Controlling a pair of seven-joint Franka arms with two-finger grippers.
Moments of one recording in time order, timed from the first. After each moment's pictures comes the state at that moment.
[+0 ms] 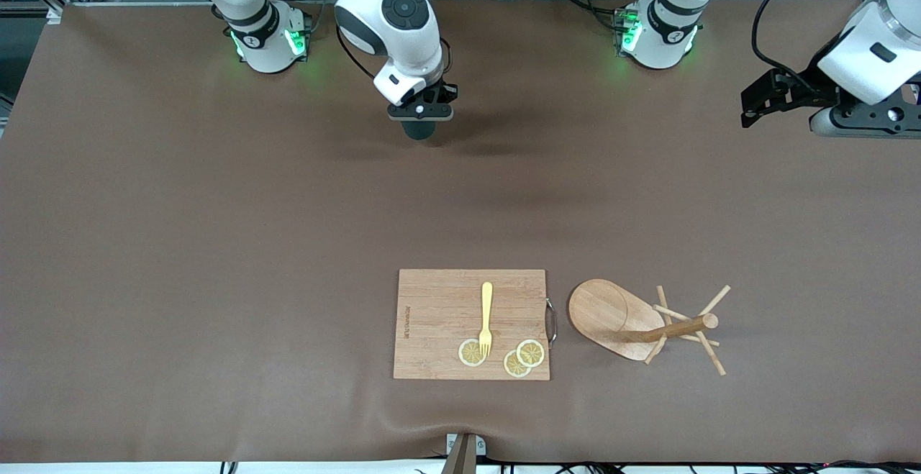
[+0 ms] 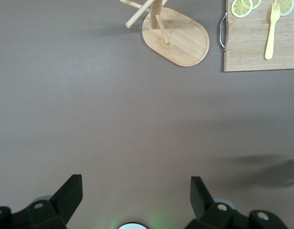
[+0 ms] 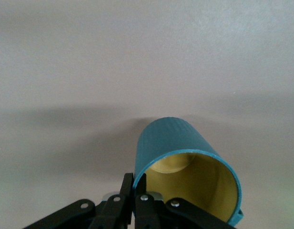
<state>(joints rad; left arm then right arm) -0.03 -0.01 -0.14 -1.51 -0.01 1.46 -0.11 0.18 0.25 0.80 -2.18 -0.08 2.29 1.07</state>
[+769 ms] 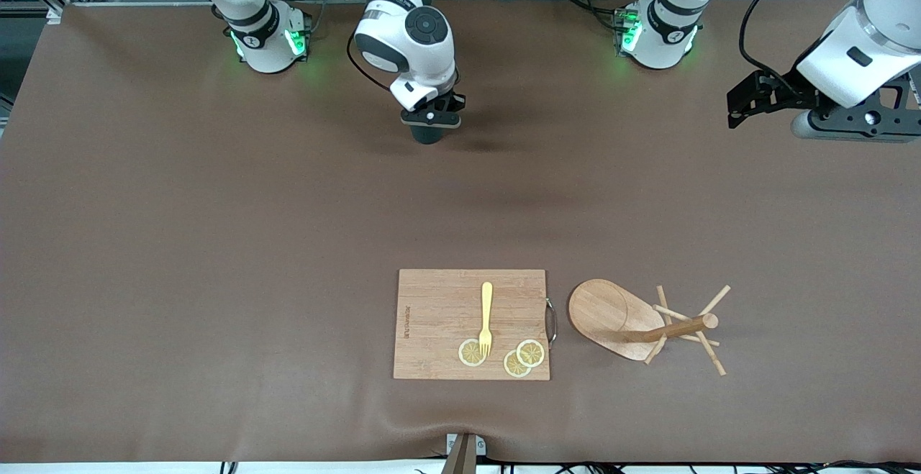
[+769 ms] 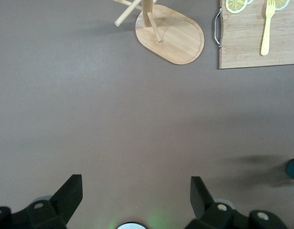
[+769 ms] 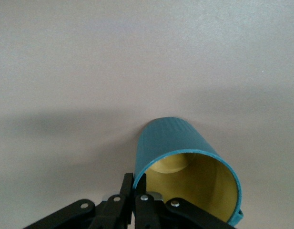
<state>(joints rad) -0.04 0.00 -0.16 -1.51 -0.01 1.46 -0.12 0.23 0.40 0.80 -2.18 -0.26 2.38 1.29</state>
